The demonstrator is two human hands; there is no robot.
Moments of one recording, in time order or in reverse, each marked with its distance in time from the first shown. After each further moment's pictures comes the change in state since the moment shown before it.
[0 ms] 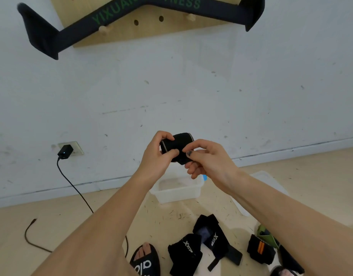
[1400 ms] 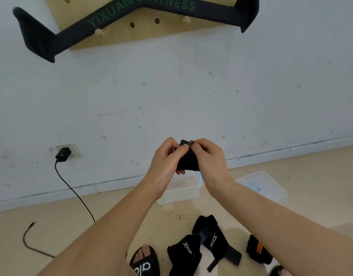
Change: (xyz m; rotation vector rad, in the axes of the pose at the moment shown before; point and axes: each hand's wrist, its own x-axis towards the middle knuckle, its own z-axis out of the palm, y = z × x) left_hand -0.015 0.015 0.023 -0.159 -0.086 -0.087; right_hand 0.015 0.020 0.015 -0.001 0.340 -0.118
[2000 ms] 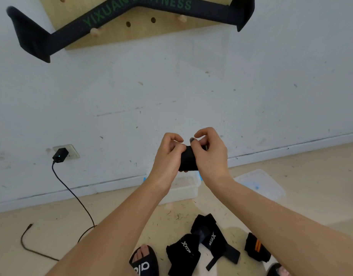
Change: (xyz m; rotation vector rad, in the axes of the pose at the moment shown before) left_hand 0.003 0.005 0.017 -0.037 0.066 -0.024; right_hand 0.000 -0.008 -0.006 -0.098 0.135 -0.193
